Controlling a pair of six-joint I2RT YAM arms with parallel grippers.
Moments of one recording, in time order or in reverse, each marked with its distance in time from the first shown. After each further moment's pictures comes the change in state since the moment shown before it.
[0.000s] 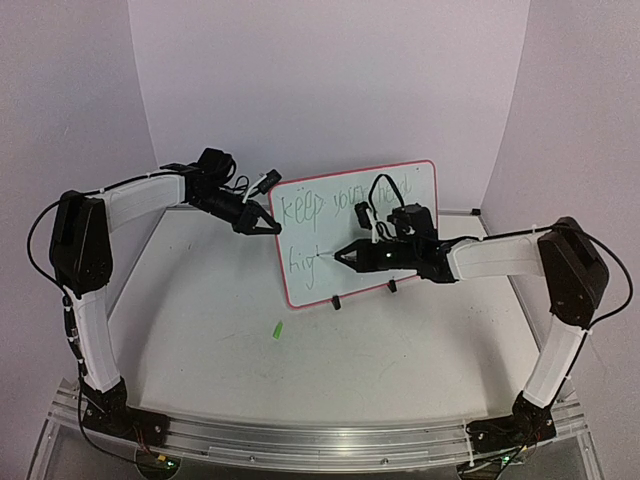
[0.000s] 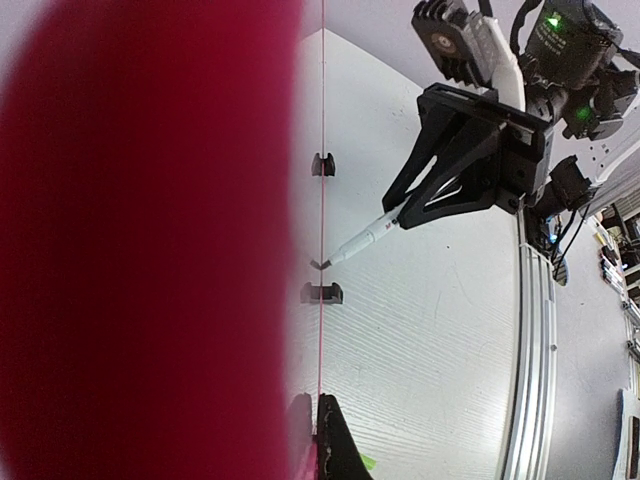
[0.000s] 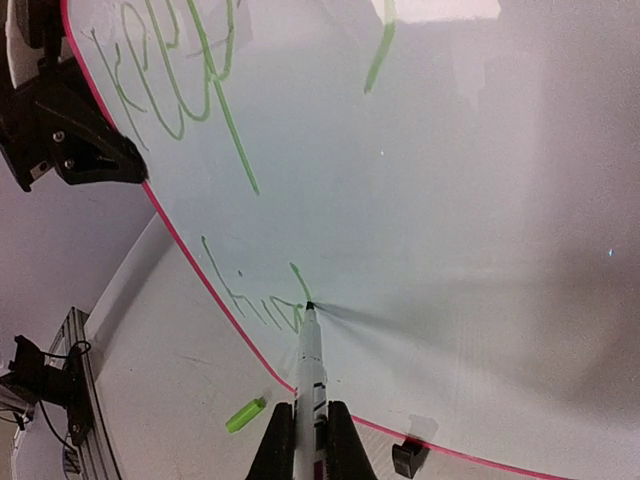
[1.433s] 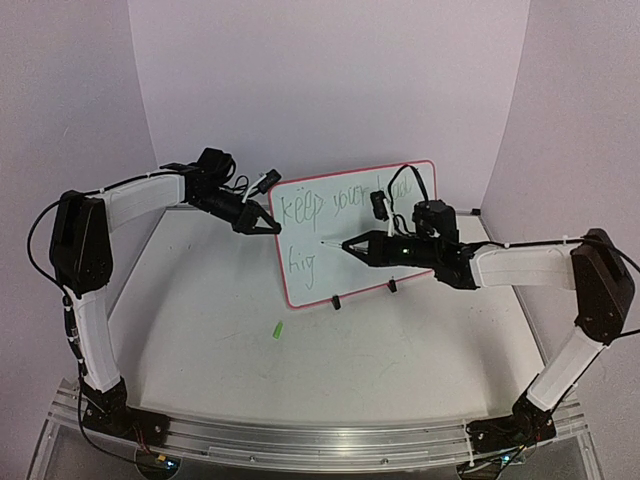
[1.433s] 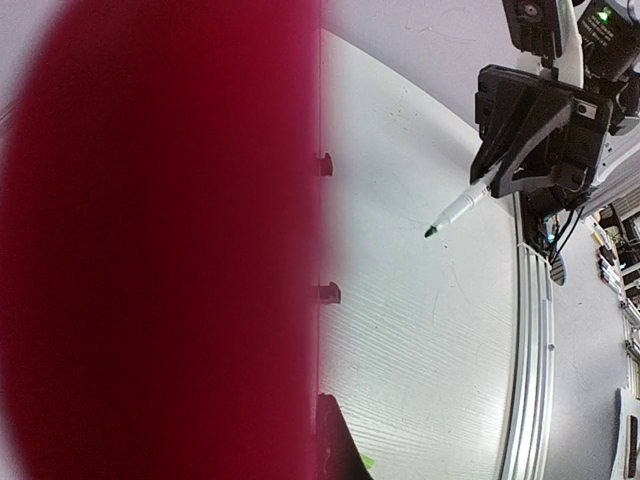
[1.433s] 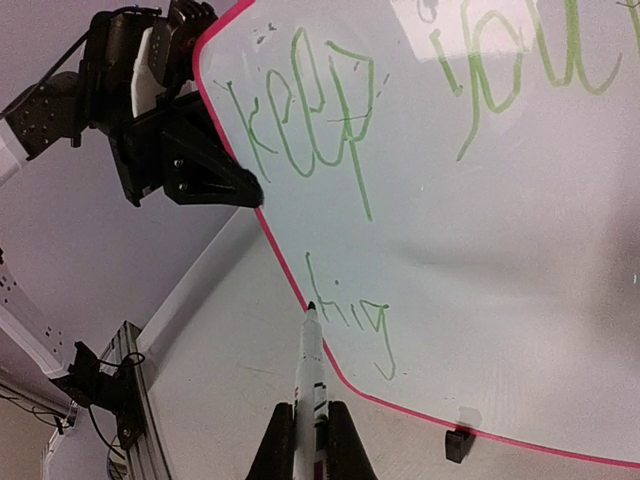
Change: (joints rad) left arm 0.002 0.002 0.004 -0.005 0.007 0.001; right arm 0.006 -0.173 -0.122 0.099 -0.047 0.071
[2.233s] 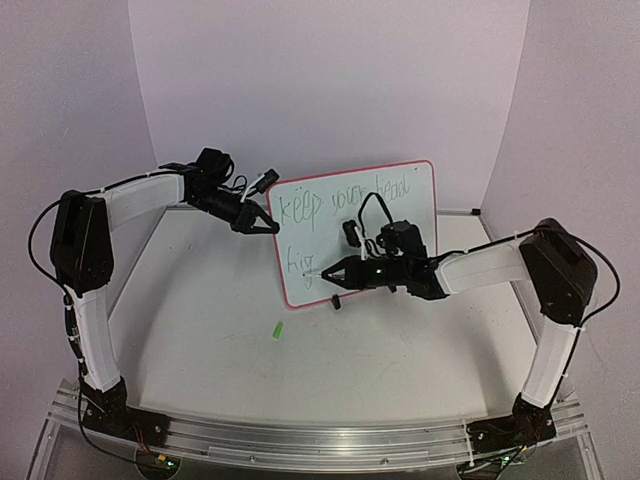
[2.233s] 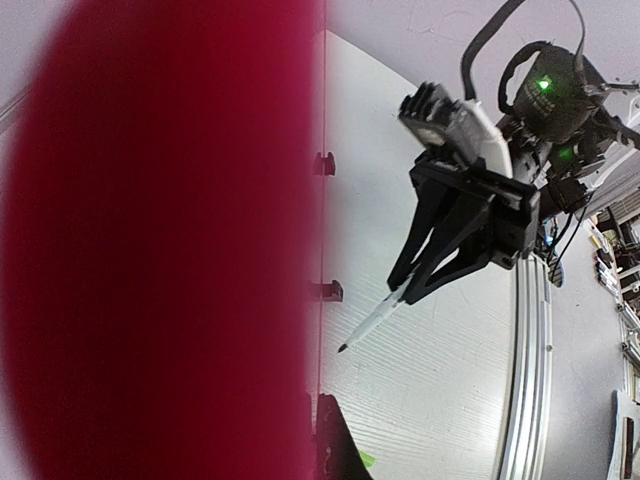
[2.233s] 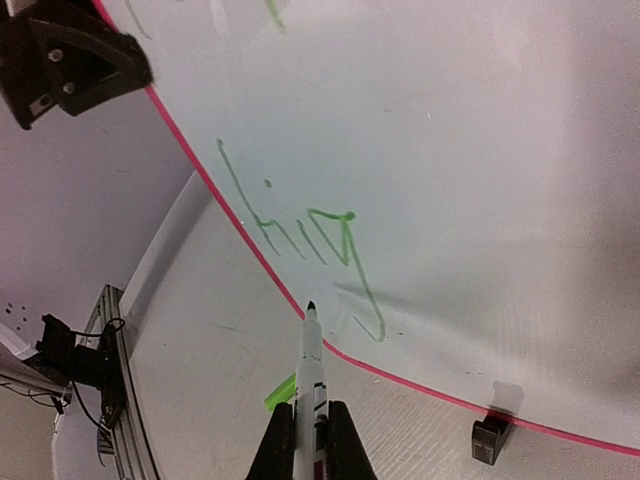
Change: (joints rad) left arm 0.012 0.010 0.008 -0.007 0.010 -0.001; right arm 0.059 0.254 0.075 0.014 -0.012 0.042
